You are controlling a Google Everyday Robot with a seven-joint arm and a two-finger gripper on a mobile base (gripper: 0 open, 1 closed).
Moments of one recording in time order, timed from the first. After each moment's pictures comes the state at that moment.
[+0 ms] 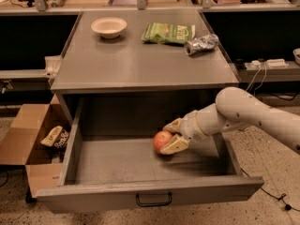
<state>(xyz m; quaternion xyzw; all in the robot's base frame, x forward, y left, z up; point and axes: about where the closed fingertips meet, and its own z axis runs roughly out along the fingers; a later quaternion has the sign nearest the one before) 0.540 -0.084 0.649 -0.59 0.72 0.23 0.30</state>
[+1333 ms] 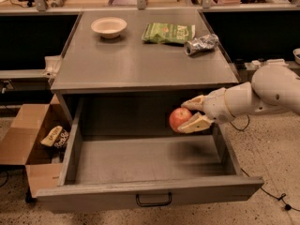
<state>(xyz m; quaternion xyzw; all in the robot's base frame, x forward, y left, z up) 0.559 -0.139 0.745 -0.57 0.70 0.19 0.37</state>
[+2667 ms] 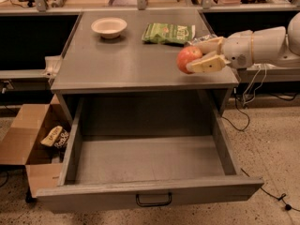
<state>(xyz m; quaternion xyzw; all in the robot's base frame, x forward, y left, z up) 0.647 -0.162 0.907 -0.50 0.67 0.24 0.50</state>
